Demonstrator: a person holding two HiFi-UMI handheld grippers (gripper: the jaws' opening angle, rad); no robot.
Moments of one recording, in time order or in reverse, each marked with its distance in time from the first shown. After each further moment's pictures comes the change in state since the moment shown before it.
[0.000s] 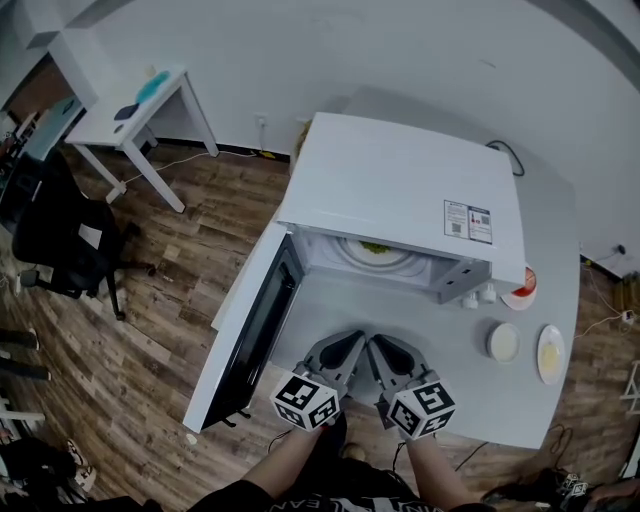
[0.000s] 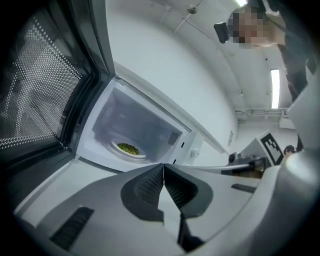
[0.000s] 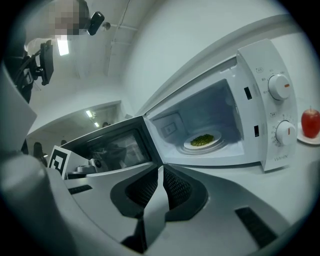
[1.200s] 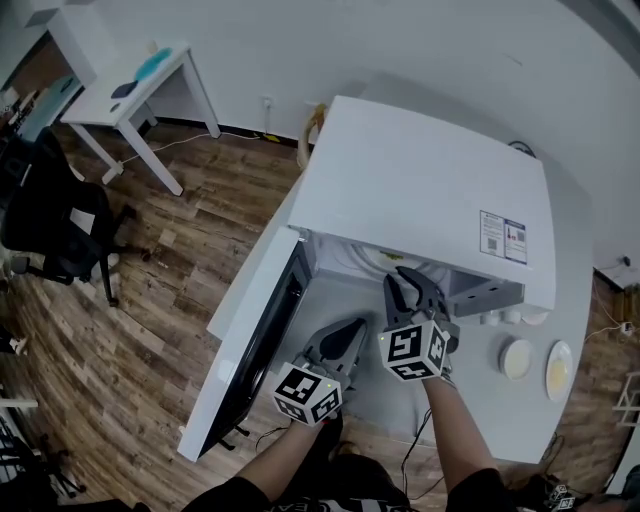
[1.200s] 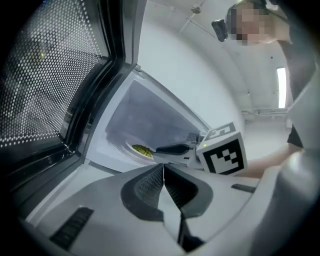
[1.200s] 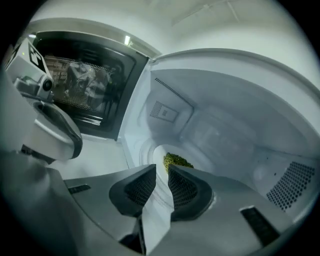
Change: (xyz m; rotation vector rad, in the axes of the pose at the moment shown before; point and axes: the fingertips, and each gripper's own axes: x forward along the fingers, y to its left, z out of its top) left arm 0.024 0.058 0.003 -0.017 -0.018 0.061; right arm 0.120 -0.095 0.036 -0.867 0.266 -0.257
